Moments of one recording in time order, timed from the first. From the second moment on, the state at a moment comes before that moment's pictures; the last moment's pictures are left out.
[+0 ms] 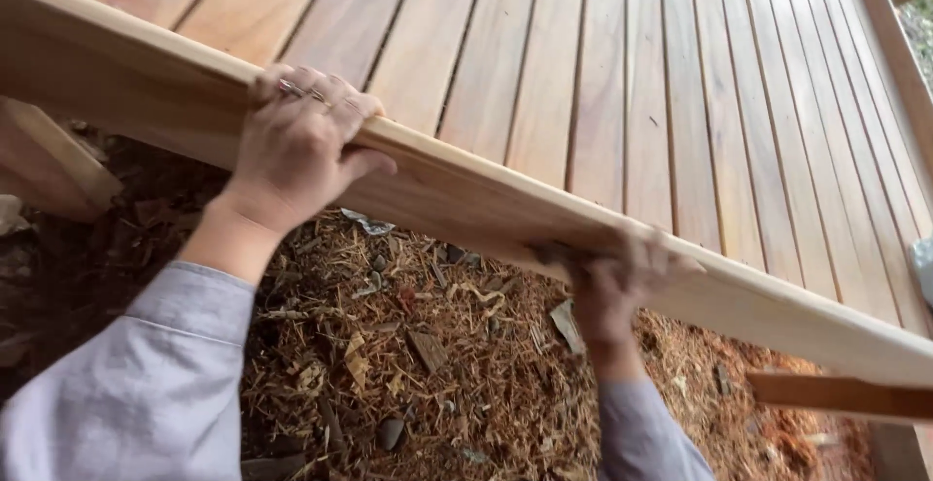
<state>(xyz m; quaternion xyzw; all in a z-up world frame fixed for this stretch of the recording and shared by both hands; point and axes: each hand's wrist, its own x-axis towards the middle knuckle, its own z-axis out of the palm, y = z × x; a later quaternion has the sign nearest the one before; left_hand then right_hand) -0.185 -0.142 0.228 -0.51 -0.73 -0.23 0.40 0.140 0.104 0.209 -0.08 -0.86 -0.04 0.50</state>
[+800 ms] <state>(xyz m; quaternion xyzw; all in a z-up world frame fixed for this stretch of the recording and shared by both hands) -0.176 -0.155 0.248 -0.54 -0.73 -0.20 0.37 0.103 0.086 0.240 -0.03 -0.90 -0.06 0.43</state>
